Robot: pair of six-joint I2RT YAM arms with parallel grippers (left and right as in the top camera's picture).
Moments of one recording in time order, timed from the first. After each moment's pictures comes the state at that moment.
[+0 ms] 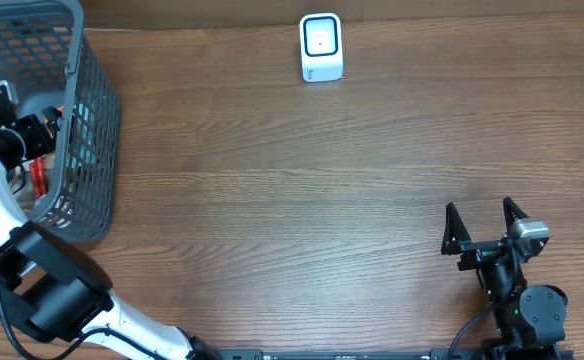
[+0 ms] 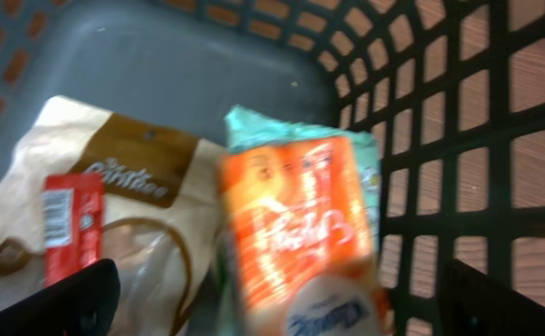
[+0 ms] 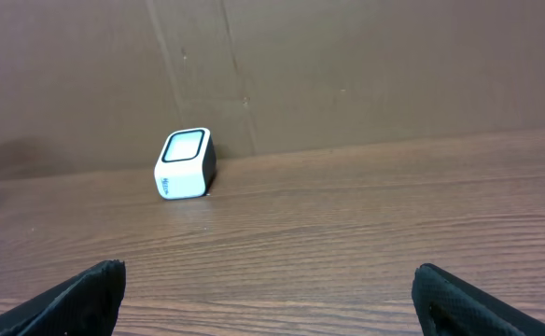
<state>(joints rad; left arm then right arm) 0.74 1.97 1.75 -0.79 0.47 0.27 0.13 0.01 0.02 -0.04 -0.02 0.17</state>
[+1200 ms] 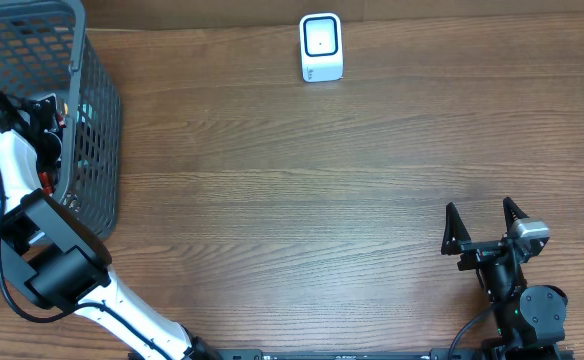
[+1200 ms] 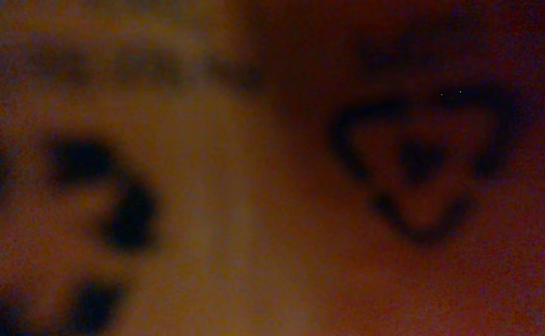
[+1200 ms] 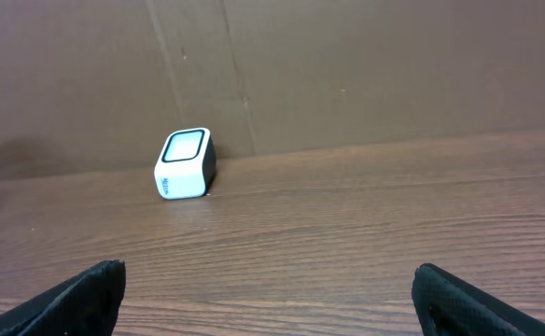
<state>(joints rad) 0.66 2.14 1.76 -0.82 0.31 0.27 0.13 0.01 0.02 -0.04 -0.02 0.17</state>
